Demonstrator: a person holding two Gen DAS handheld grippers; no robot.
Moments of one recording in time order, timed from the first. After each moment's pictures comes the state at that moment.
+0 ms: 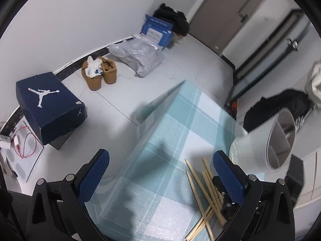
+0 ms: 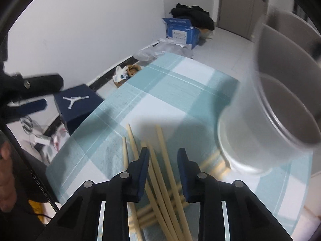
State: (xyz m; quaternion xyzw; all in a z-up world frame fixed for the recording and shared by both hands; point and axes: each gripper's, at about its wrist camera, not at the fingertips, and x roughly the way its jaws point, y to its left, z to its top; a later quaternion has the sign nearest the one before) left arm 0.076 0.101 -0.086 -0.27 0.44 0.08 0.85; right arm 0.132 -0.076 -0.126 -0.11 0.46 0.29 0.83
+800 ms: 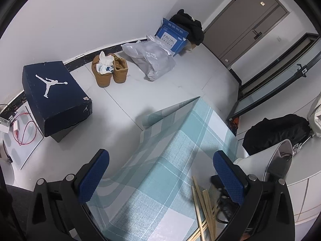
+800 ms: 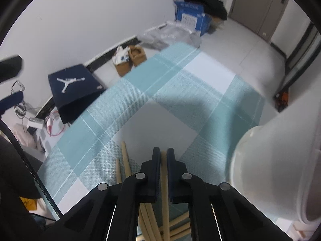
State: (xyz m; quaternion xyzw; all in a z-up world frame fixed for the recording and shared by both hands) left arm 0.078 0.127 -0.085 -0.32 0.43 0.11 0.84; right arm 0.167 -0.043 -0.135 -0.16 0.50 0.29 0.80
